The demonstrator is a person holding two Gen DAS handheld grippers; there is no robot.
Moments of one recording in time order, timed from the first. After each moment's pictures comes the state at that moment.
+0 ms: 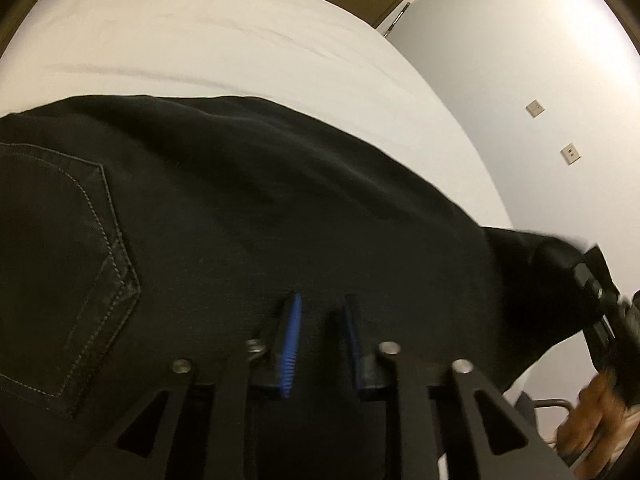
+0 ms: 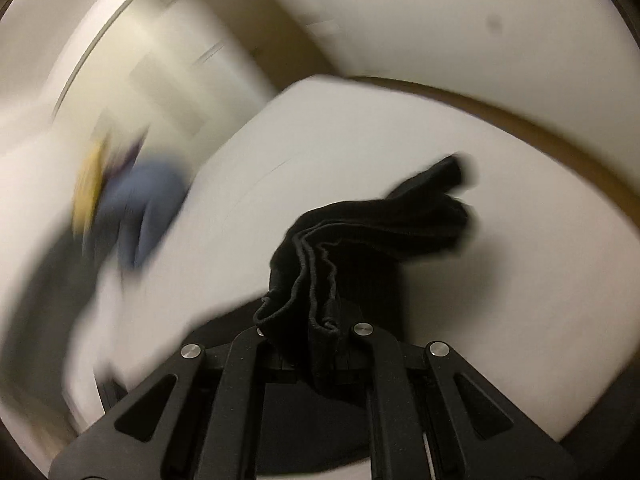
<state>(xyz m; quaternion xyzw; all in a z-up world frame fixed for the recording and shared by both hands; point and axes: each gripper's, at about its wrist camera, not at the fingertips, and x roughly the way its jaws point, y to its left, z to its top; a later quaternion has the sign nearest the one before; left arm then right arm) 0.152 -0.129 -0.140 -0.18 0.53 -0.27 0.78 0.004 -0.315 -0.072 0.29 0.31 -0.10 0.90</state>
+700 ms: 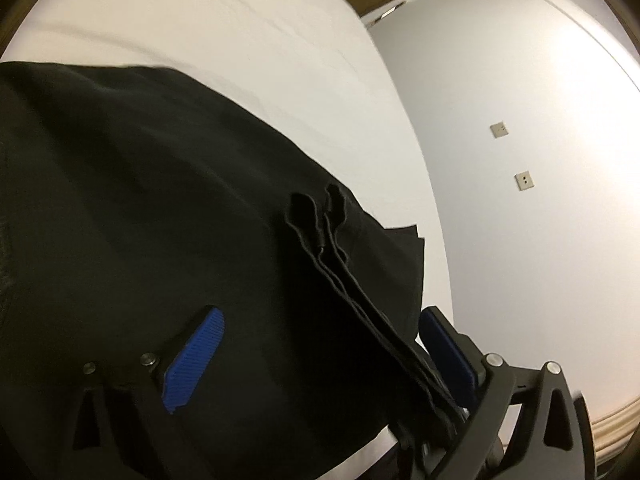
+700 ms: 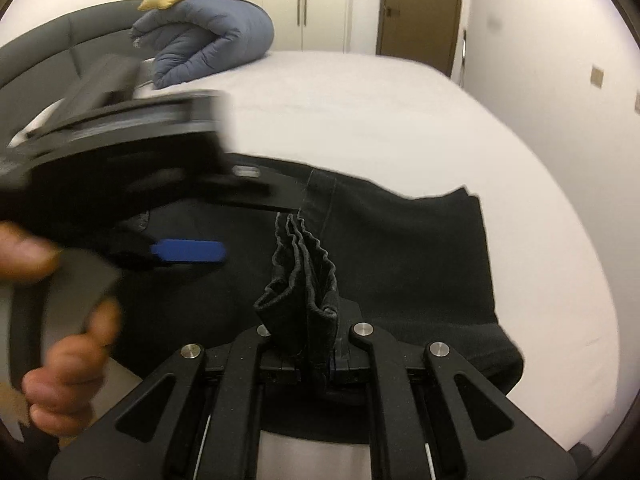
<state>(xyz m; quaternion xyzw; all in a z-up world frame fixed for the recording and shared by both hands) 0.171 -0.167 -0.128 -0.28 0.57 -0.33 0.70 0.018 -0.157 -0.104 -0.01 0.39 -0.03 0.92</state>
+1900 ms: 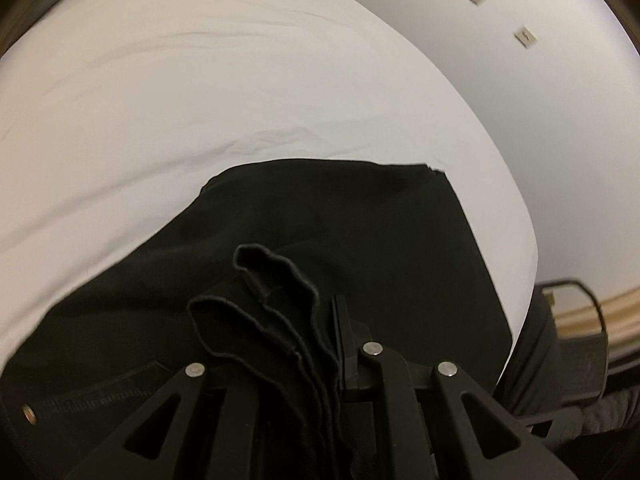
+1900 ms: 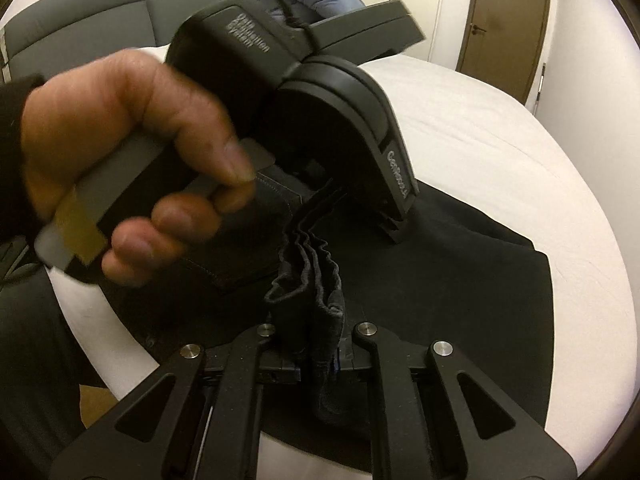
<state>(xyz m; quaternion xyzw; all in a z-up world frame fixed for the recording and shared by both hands) 0.234 -0.140 -0.102 0.02 0.59 -0.41 0.70 0.029 -0.005 -0.096 -0.07 0.41 0.09 0.90</state>
